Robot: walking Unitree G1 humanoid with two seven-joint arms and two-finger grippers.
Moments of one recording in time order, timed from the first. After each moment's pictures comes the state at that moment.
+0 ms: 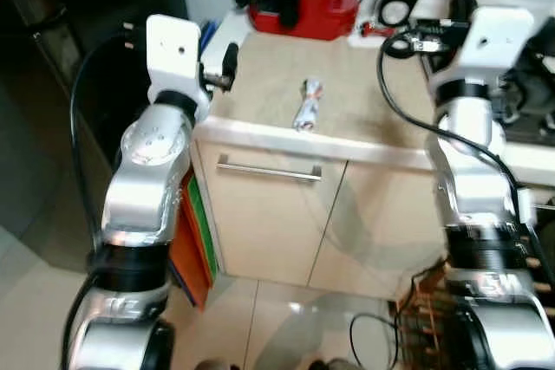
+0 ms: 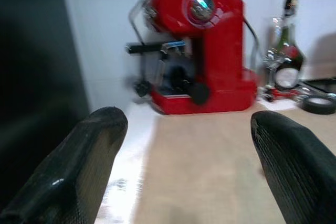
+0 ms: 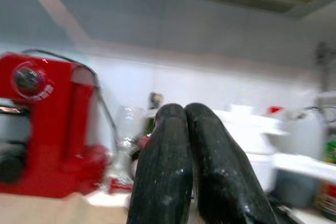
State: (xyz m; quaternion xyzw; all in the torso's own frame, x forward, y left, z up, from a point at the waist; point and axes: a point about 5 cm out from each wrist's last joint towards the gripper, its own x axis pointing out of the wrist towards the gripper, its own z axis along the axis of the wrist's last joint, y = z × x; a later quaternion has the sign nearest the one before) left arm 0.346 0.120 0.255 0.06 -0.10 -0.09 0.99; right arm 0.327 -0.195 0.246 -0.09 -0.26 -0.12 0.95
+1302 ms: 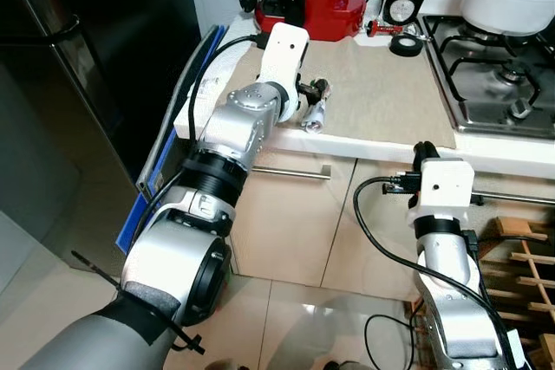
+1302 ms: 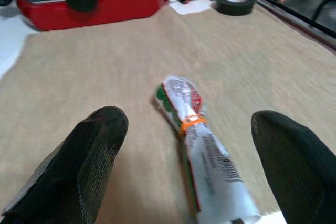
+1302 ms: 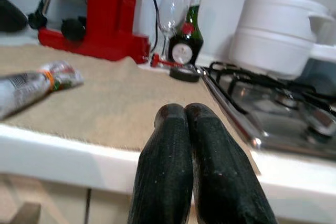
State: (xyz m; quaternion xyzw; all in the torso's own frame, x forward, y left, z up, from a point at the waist) left arm 0.394 0.035 0.225 0.05 0.11 -0.23 0.96; right arm 0.262 -0.158 0.142 -0.12 -0.10 -0.08 0.98
